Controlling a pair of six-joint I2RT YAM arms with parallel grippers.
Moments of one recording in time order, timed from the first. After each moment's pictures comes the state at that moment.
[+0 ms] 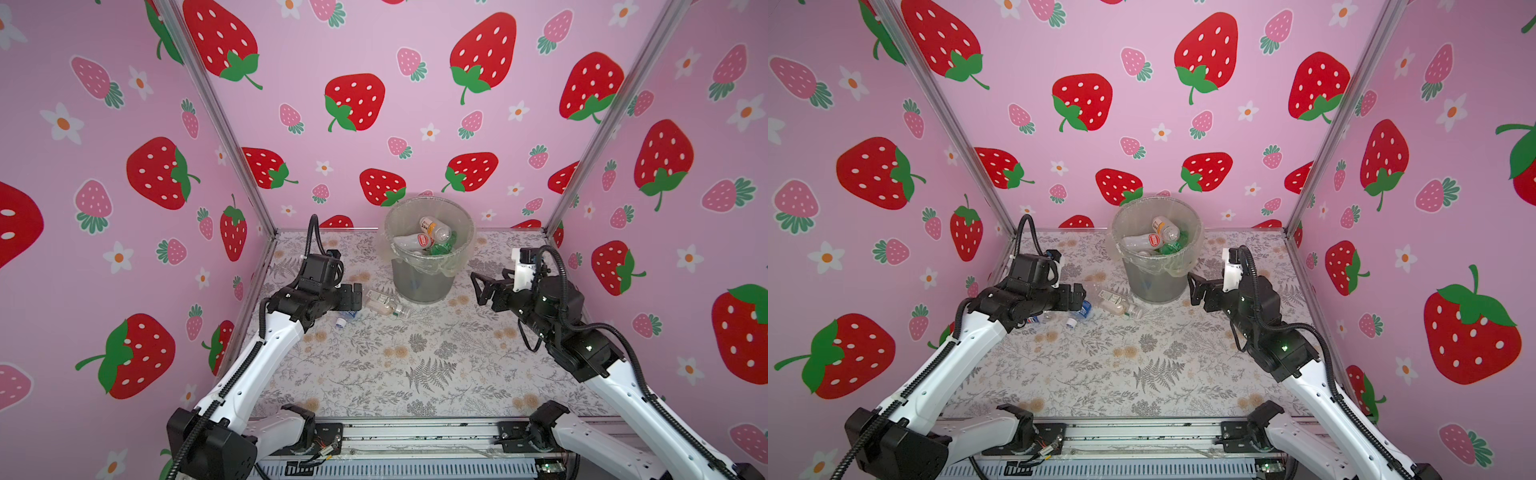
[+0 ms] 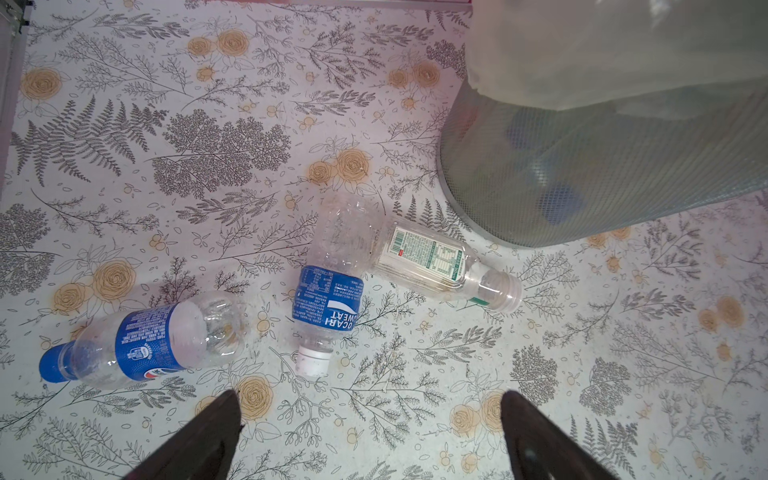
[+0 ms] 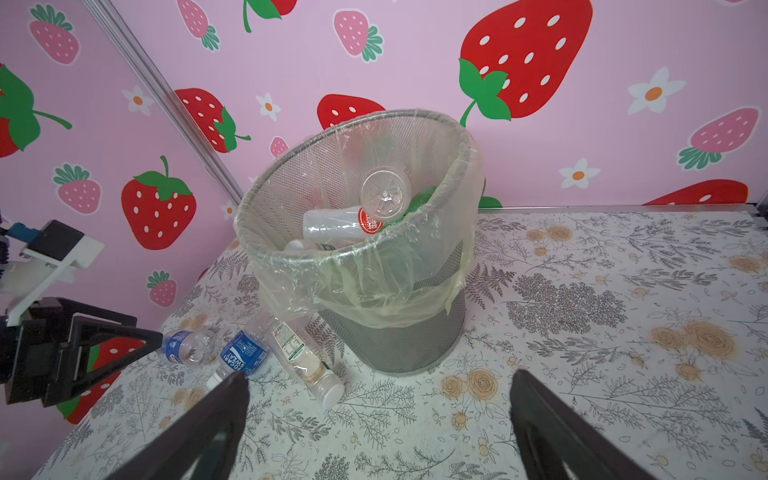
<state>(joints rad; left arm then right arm) -0.31 1.19 1.12 -0.79 -0.04 -0.21 0.66 0.82 0.91 -0.32 0.13 0.32</state>
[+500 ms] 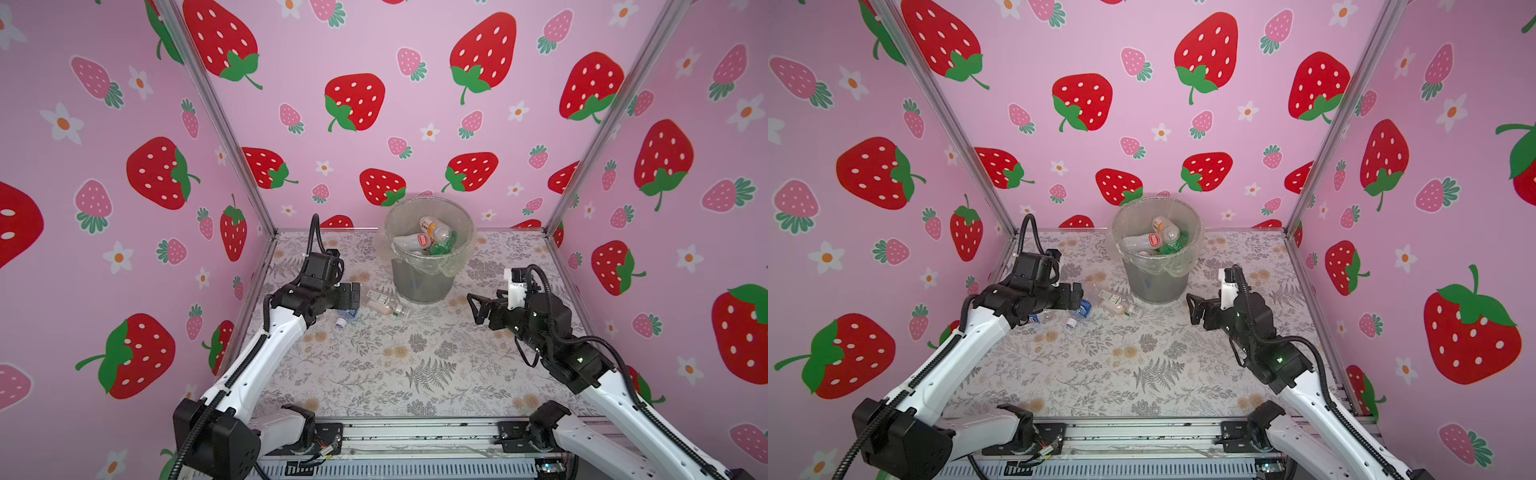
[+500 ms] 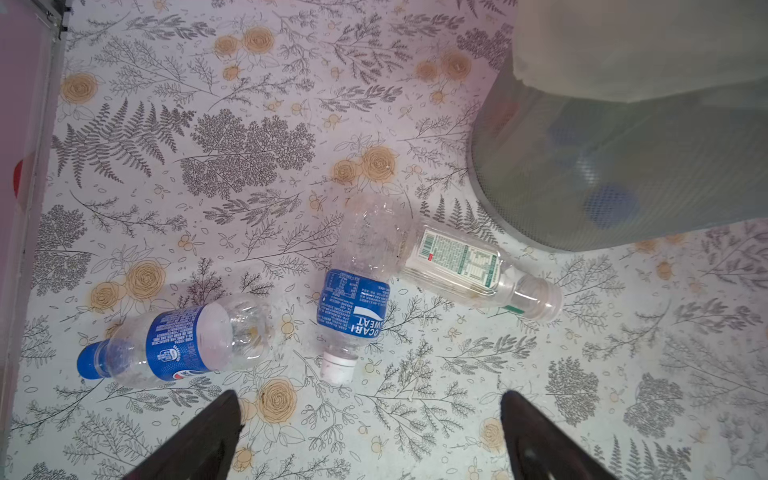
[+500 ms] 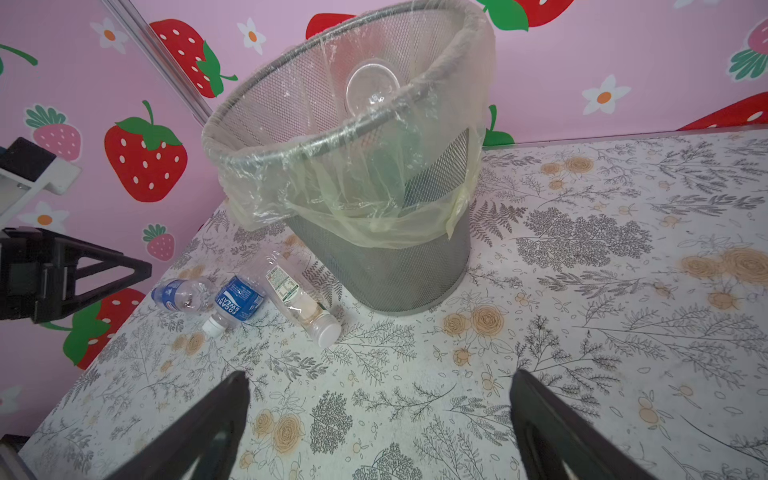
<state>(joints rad) -0.29 1.24 1.12 -0.78 -0.09 -0.18 0.66 0.75 0.72 -0.32 0.08 0.35</state>
